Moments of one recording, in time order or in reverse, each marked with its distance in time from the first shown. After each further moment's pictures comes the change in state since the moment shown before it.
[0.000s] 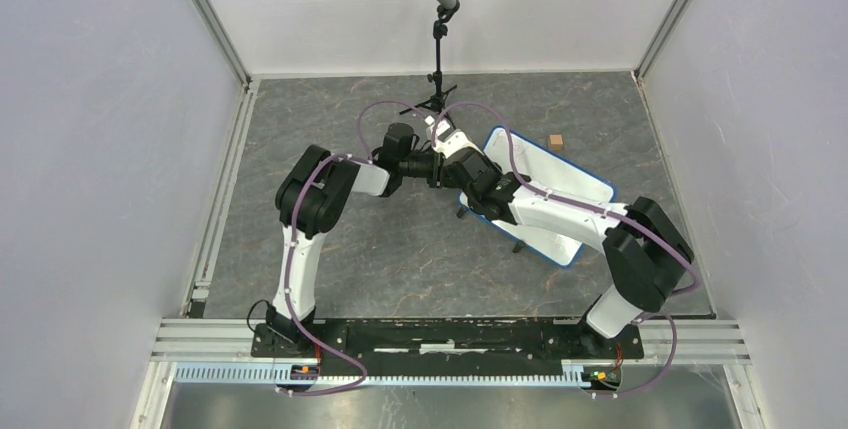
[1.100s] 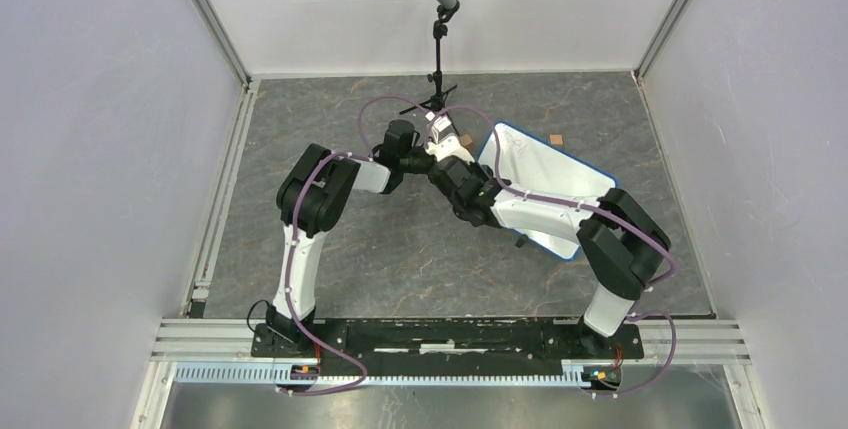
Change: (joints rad) left arm 0.015 0.021 0.046 -0.032 -0.019 0.054; right arm 0.038 0.112 0.026 0.064 0.084 0.124
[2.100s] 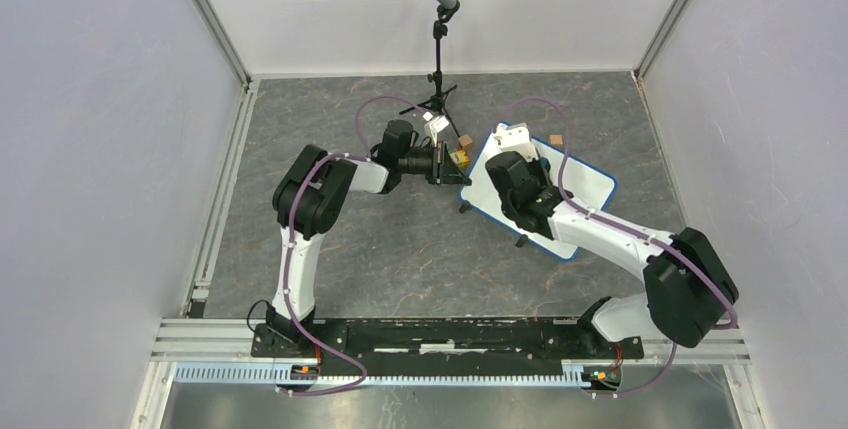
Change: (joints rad) left arm 0.003 -0.031 -0.020 -0.048 -0.042 0.018; right arm -0.166 -0.335 -0.254 0.064 0.135 0.069
